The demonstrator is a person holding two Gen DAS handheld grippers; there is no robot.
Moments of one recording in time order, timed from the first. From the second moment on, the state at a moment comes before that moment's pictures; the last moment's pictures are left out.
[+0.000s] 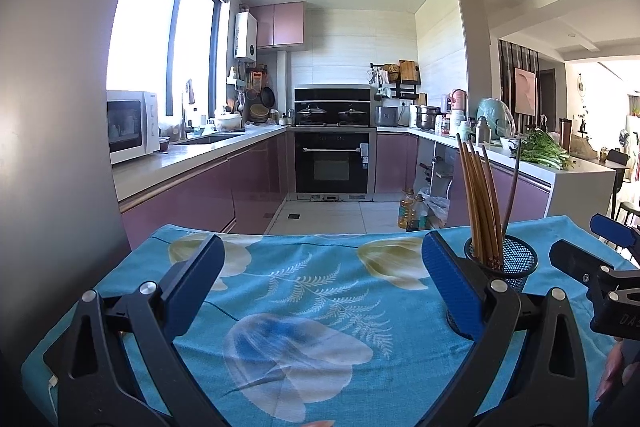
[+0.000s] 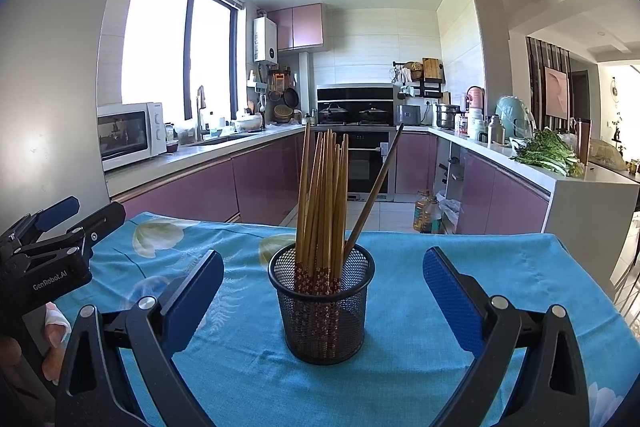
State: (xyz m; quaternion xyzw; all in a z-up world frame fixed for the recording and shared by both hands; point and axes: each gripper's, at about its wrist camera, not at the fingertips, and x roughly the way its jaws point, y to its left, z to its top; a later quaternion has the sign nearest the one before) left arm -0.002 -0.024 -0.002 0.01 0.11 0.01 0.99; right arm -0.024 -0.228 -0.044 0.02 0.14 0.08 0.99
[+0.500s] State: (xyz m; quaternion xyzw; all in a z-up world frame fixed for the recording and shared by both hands) left arm -0.005 -0.025 -0.003 0.01 0.11 0.01 0.99; right arm -0.022 -0.229 -0.046 0.02 0.14 0.08 0.99
